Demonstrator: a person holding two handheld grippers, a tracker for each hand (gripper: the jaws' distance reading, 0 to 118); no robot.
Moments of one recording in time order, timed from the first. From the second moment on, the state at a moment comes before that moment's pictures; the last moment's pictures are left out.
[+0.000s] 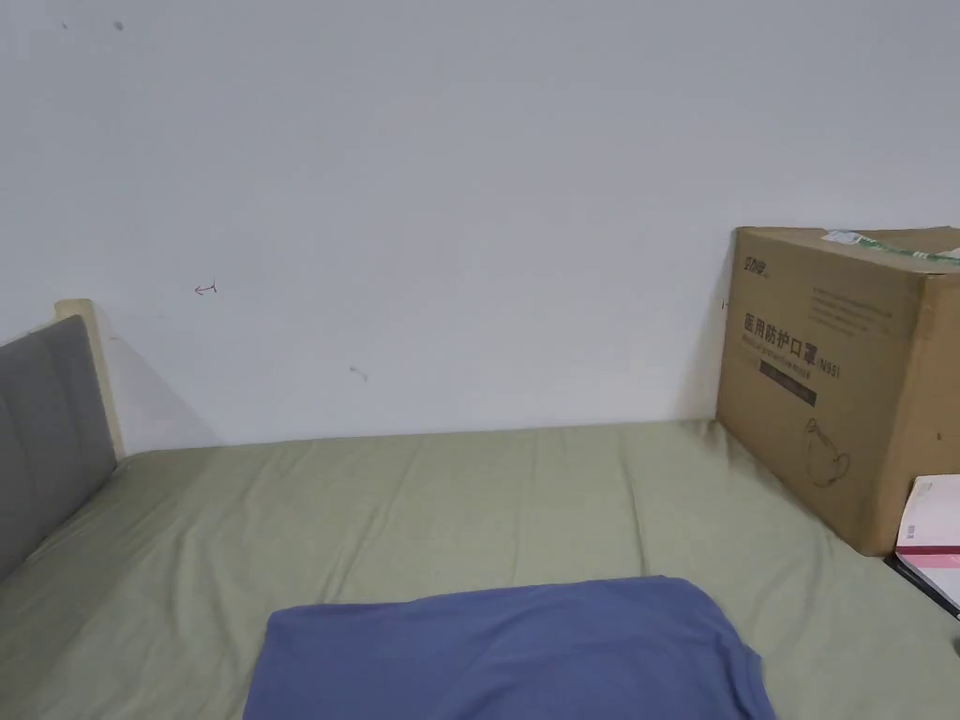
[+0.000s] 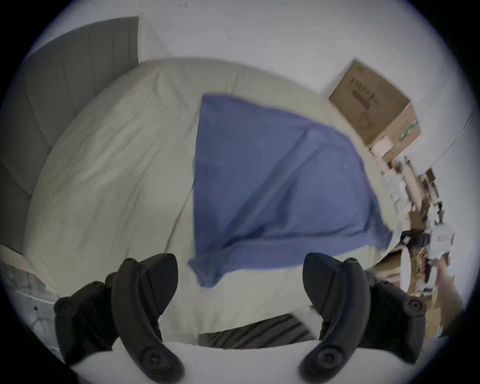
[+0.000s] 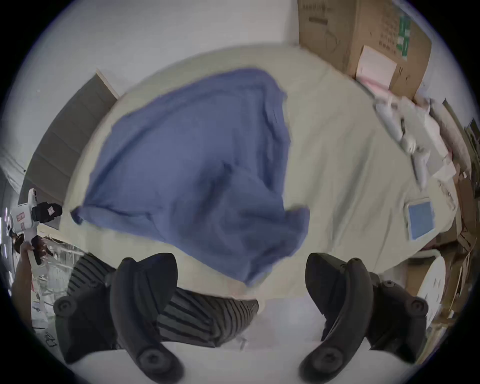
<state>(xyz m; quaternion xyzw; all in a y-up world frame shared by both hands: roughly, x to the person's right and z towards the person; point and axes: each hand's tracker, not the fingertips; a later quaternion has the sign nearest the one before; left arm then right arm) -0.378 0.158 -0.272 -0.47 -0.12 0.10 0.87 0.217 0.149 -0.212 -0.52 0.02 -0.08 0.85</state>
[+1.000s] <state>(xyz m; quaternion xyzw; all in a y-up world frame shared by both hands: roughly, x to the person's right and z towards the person) -0.340 0.270 -0.297 -0.42 -0.08 0.15 0.89 0.118 0.269 -0.204 -0.09 0.03 -0.14 0.99</state>
